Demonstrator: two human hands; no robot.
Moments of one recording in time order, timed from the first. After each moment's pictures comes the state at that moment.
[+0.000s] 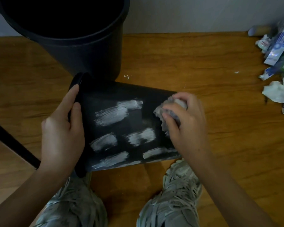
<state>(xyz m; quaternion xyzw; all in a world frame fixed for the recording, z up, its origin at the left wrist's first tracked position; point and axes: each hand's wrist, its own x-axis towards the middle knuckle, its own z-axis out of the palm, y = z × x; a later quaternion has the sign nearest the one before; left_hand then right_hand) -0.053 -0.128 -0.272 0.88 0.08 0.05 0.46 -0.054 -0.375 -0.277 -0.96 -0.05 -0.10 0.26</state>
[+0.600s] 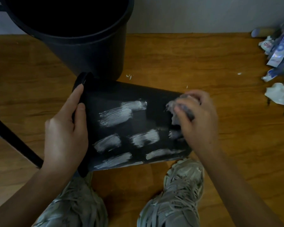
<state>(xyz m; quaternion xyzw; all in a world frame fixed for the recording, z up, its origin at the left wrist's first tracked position) -0.058 -0.128 -0.272 0.88 0.08 0.05 0.46 -0.043 -0.392 -0.277 -0.96 -0.01 -0.10 0.27</state>
